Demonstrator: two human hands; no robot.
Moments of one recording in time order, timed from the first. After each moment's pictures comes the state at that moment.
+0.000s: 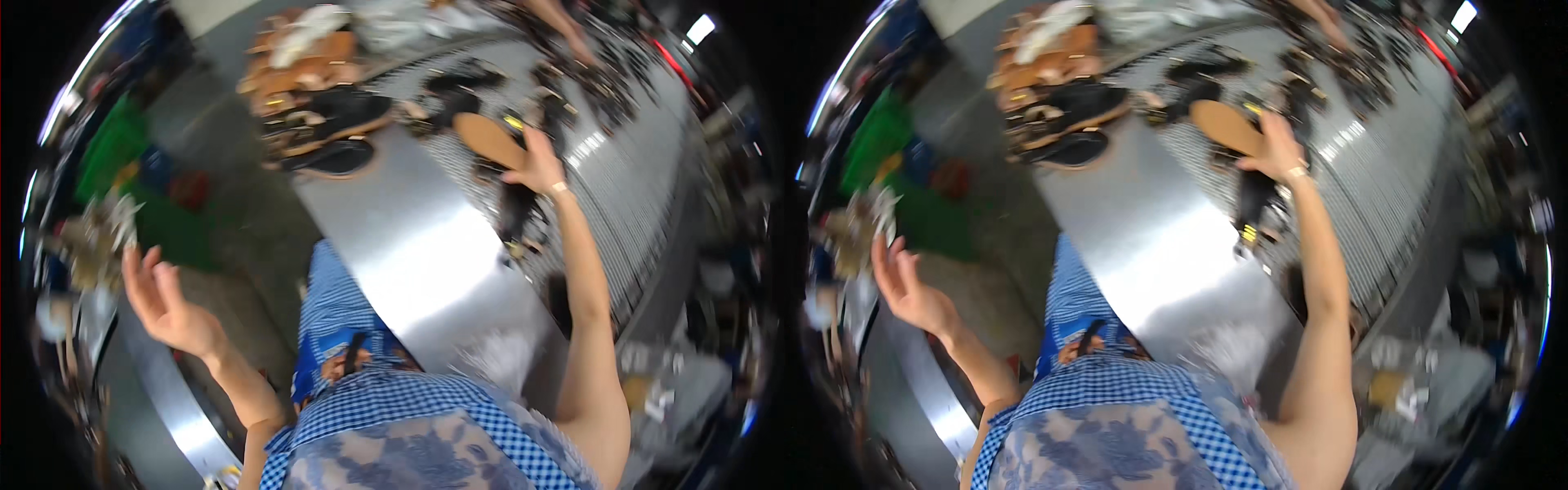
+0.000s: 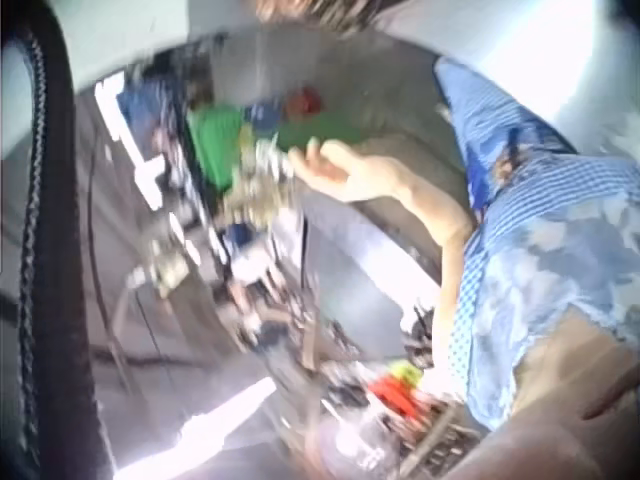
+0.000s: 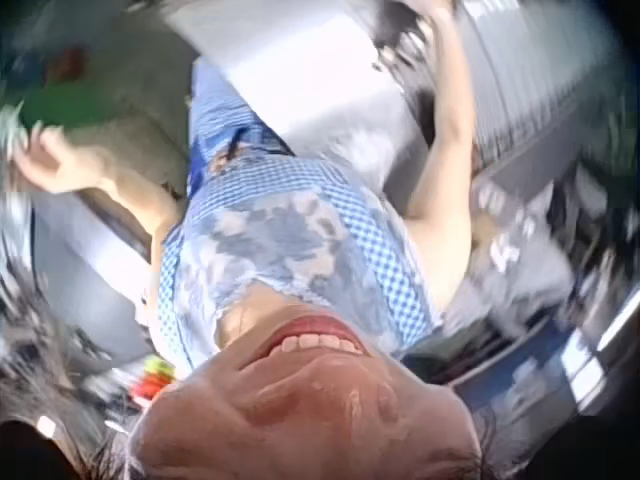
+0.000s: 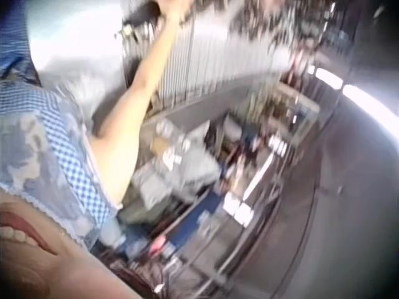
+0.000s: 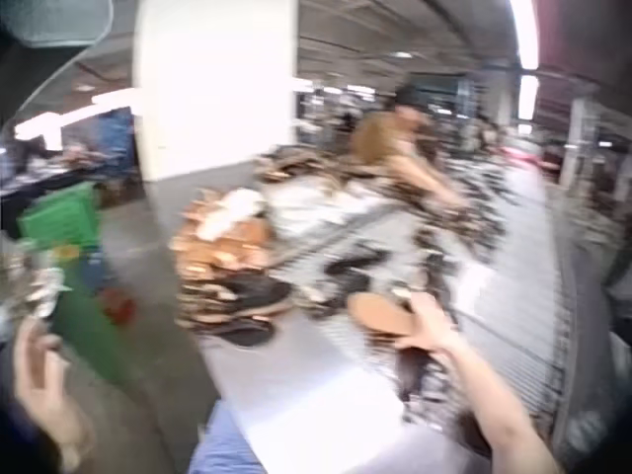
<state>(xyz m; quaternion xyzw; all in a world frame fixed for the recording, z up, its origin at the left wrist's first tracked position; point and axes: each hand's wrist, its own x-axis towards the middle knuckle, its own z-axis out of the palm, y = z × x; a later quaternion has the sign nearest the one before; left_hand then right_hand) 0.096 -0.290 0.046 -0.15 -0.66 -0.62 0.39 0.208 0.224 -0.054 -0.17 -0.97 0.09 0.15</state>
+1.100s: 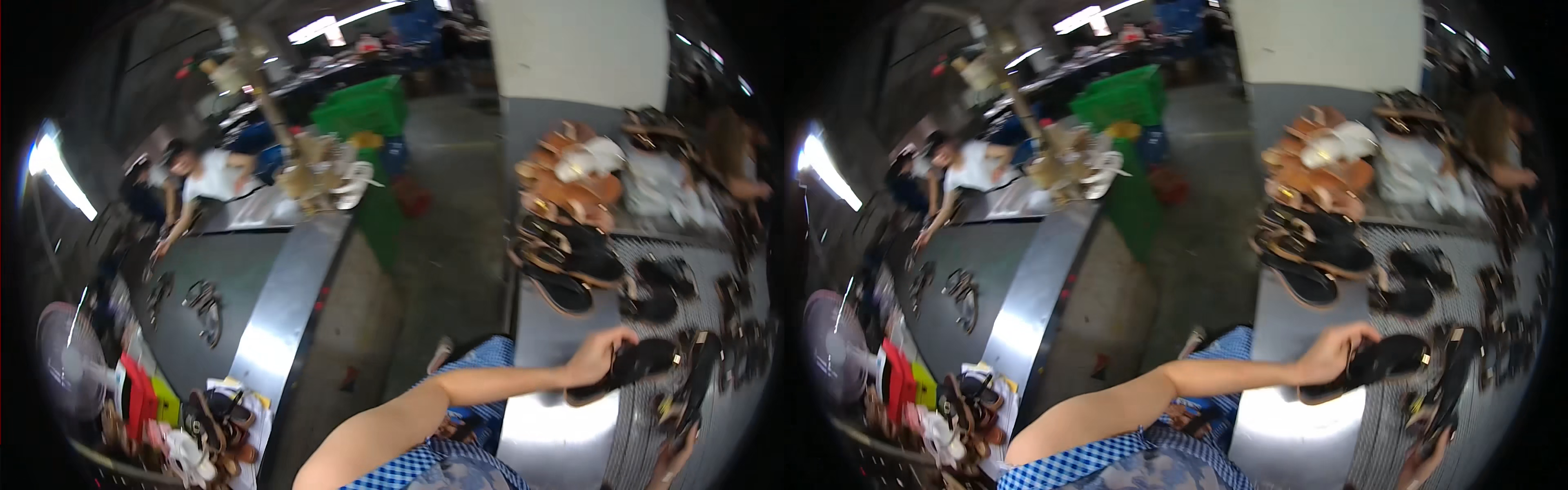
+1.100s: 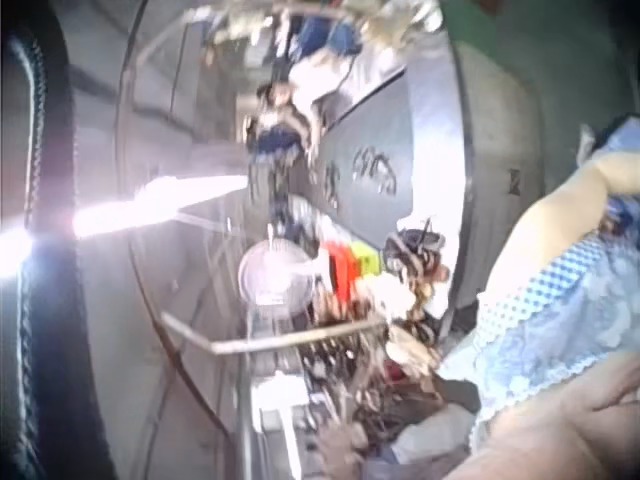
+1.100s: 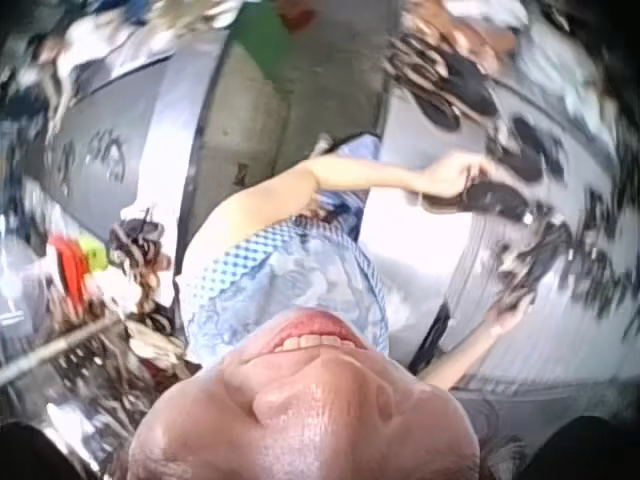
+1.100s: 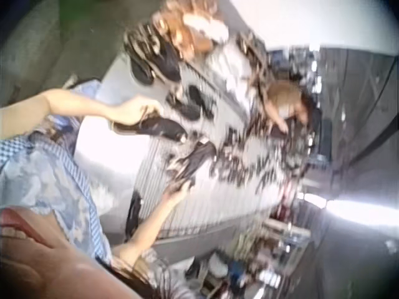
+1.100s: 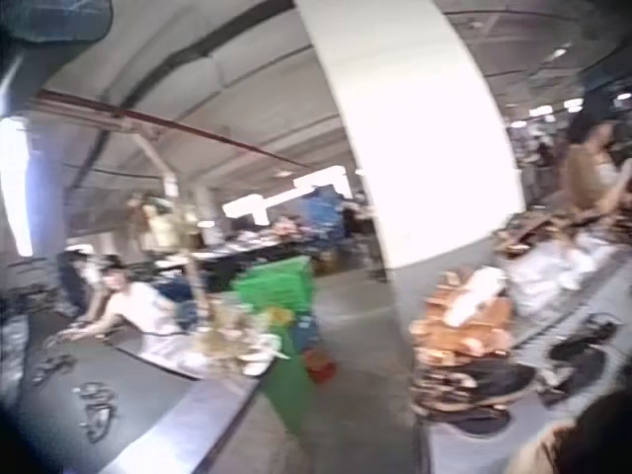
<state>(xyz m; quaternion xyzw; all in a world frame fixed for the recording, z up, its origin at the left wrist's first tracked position) 0.129 -0.035 -0.033 -0.36 -0.60 -0.71 -0.06 0.365 0.224 -0.044 -0.28 -0.56 0.73 0.26</state>
